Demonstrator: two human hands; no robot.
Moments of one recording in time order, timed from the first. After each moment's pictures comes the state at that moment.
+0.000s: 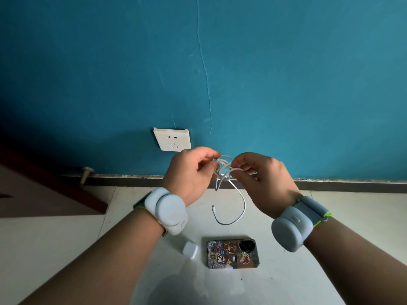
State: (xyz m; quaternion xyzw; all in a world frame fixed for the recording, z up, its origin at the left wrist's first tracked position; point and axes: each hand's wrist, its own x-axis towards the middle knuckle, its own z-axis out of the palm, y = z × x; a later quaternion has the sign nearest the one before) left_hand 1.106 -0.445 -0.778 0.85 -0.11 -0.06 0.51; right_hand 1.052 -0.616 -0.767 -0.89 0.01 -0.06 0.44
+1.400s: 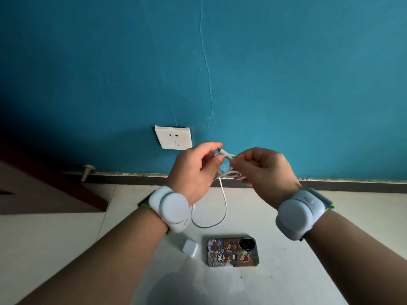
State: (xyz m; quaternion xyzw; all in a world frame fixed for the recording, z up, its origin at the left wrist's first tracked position) left_hand 1.103 -0.448 -0.779 0.85 -0.15 -0.01 0.51; right_hand 1.059 -0.610 -0.759 -0.79 0.16 0.01 0.59
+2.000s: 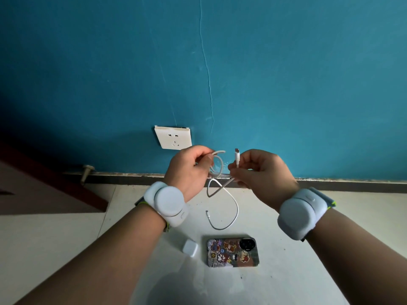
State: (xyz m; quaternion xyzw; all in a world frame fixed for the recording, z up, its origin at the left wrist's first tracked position) left_hand 1.108 -0.444 -0.780 0.86 -0.05 -0.06 0.51; right_hand 1.059 -0.613 -0.765 -0.80 0.14 0.03 0.59
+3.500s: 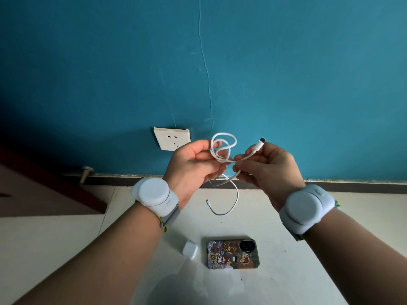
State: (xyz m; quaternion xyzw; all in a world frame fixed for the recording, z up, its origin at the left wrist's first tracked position) left_hand 1.102 -0.453 -0.758 0.63 0.01 -0.20 0.75; right_hand 1.069 -0.617 -0.766 -0.64 0.19 0.00 0.74
